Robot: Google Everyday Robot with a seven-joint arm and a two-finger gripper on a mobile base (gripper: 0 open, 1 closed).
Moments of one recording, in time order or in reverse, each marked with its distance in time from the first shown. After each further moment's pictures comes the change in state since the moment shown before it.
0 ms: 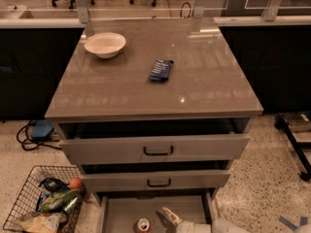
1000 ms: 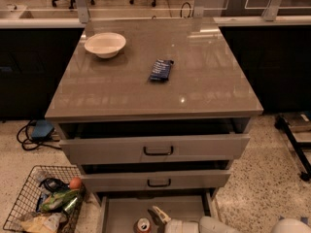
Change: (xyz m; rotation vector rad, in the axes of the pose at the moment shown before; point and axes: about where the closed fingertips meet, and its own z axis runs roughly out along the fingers) arm 0.015 -0.009 0.050 0.001 -0.017 -0.024
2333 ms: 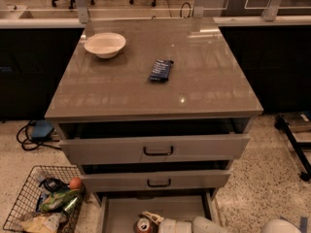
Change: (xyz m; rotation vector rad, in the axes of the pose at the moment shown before) arm 0.007 -0.004 0.032 0.013 -0.047 -0.026
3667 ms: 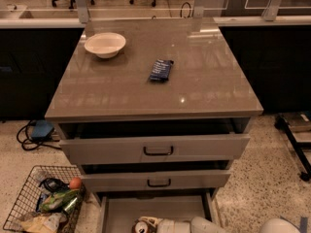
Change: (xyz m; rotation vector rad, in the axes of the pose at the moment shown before) arm -0.002 0.004 0.005 -0.008 -0.007 0.003
